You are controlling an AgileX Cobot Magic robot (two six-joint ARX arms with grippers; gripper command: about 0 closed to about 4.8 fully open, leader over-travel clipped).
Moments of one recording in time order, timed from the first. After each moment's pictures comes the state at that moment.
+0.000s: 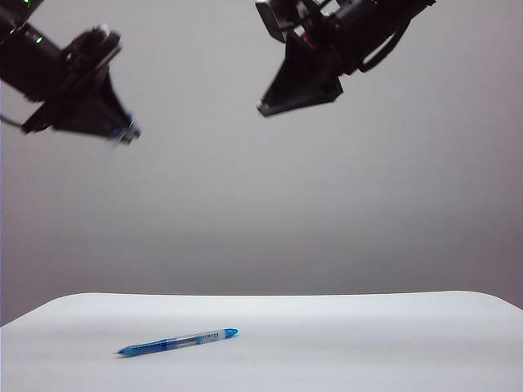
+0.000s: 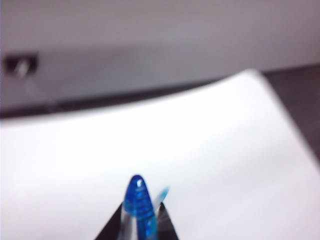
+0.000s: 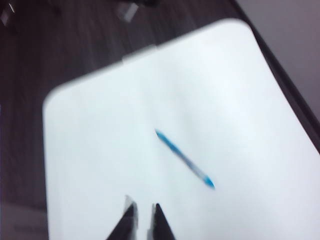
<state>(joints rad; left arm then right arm) -0.09 1.50 1.10 -0.27 0.56 -0.05 0.43 1.83 1.68 -0.80 -0.72 -0.52</state>
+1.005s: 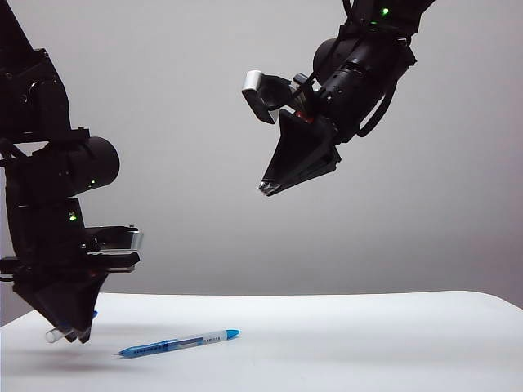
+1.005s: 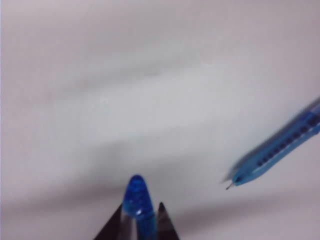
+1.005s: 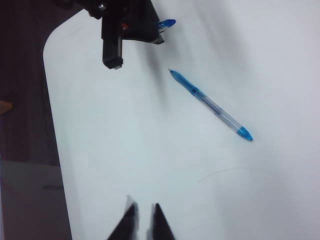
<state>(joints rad) -0.23 1.94 1.10 -0.48 0.07 0.05 0.46 1.99 1.68 -0.92 -0.71 -0.55</state>
